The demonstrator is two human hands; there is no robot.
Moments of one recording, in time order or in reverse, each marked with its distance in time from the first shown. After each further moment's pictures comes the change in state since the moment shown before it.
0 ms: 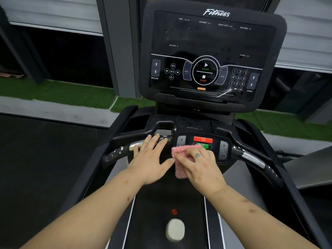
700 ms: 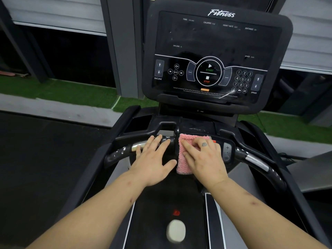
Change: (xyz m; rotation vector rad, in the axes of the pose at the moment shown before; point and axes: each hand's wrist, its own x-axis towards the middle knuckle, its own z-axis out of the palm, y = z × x) left_hand -0.001 0.003 -0.002 0.005 0.002 -0.013; right_hand 0.029 0.007 -0.005 -0.035 0.088 0.133
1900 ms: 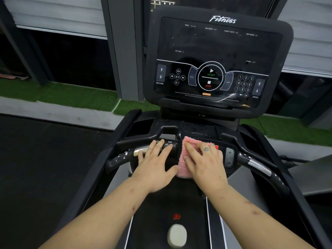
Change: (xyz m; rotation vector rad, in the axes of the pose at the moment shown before) left_hand 0.001 -0.002 0.002 0.012 -0.005 0.009; right_hand 0.003 -0.016 -0.004 -0.054 -0.032 0.120
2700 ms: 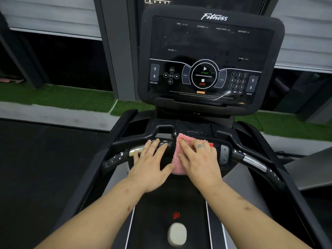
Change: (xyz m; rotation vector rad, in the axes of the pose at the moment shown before) left_hand -0.001 0.000 0.002 0.018 0.024 0.001; right_hand 0.003 -0.003 -0.002 0.006 -0.006 0.024
